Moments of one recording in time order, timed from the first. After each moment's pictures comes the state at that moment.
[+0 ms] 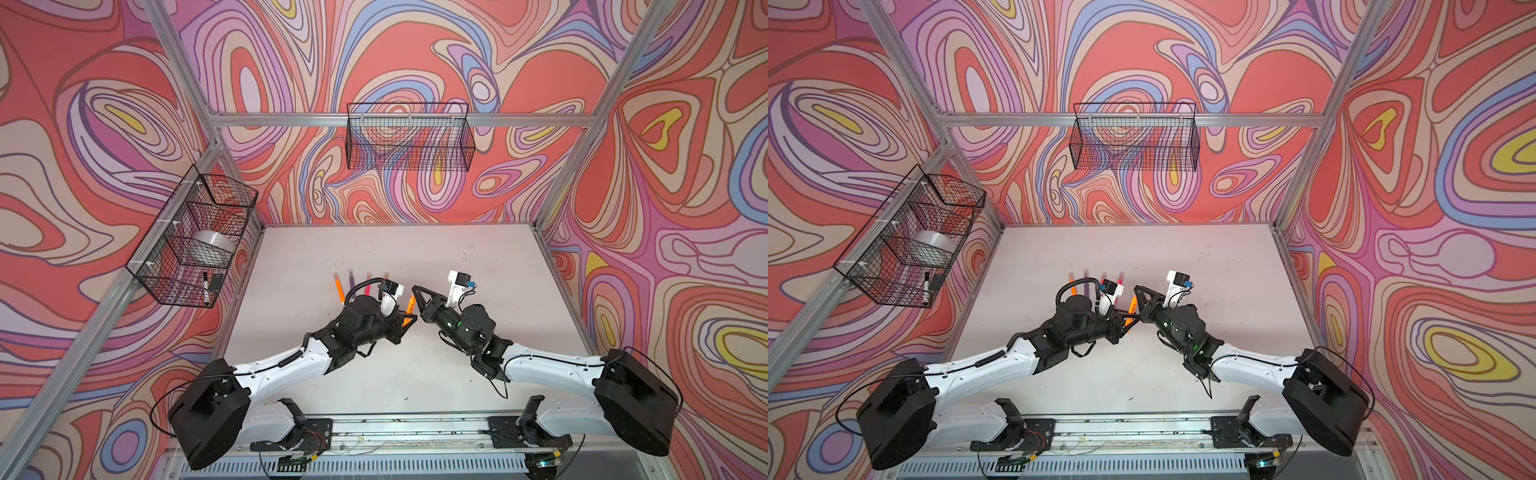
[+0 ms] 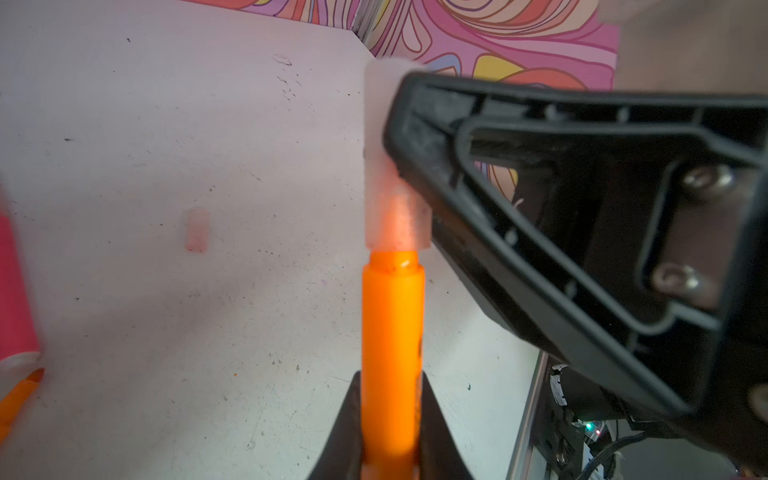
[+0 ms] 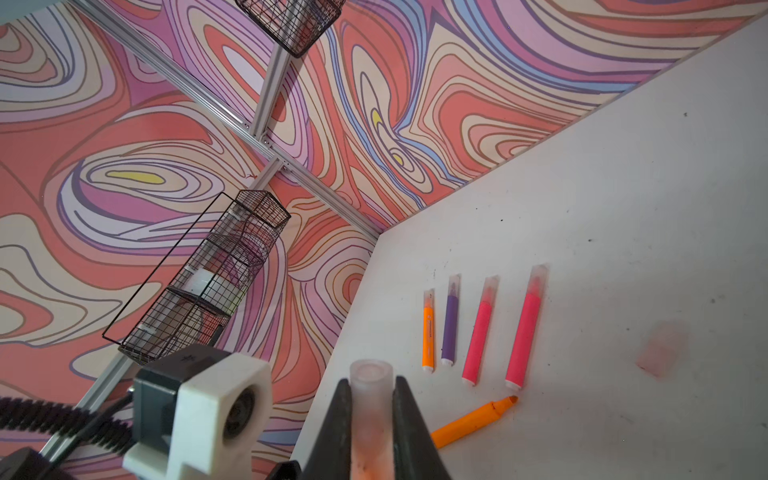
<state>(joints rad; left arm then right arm) -0.78 1.26 0.63 0.25 0.25 -0.48 0.85 1.30 0.51 0.79 0.20 0.88</state>
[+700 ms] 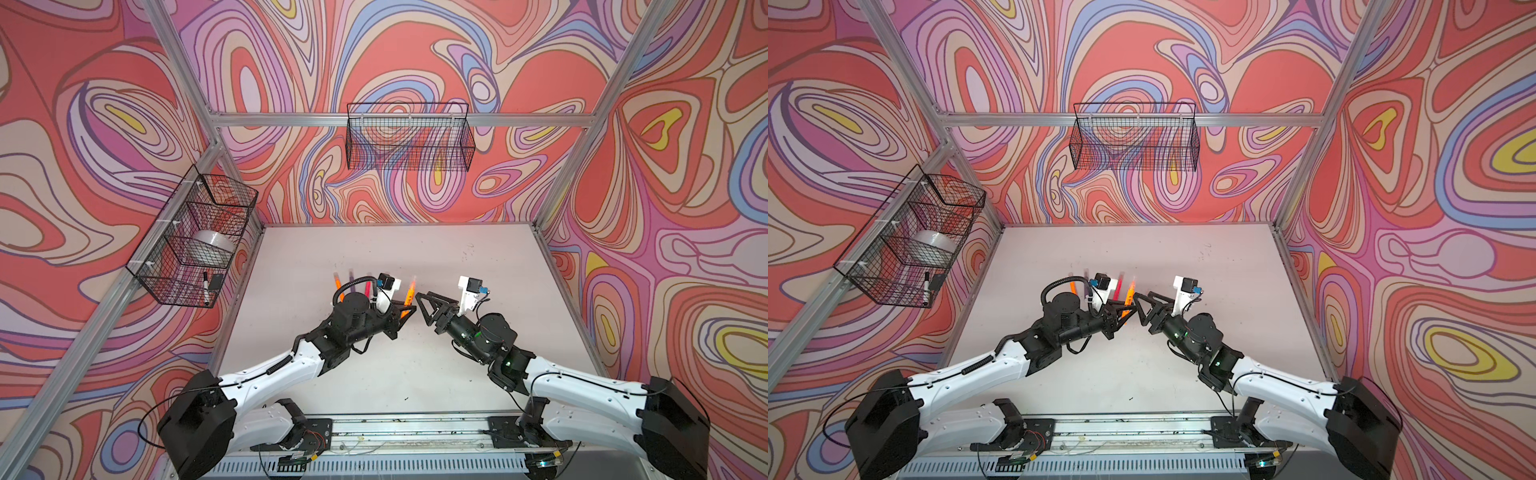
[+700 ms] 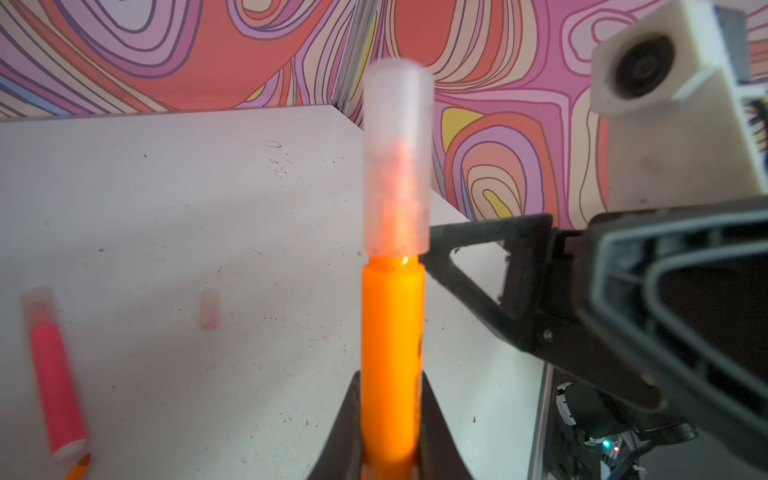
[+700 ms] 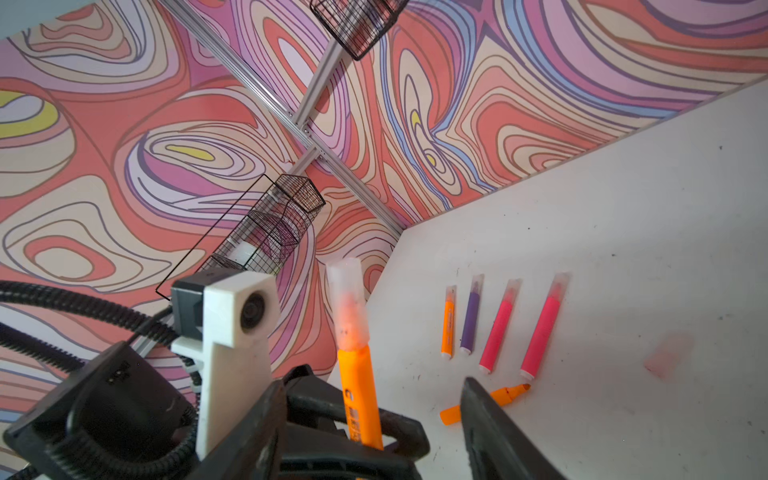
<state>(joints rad) -0.78 1.19 0.62 0.32 0.23 -0.33 0.88 1.03 0.46 0.64 0.17 0.79</state>
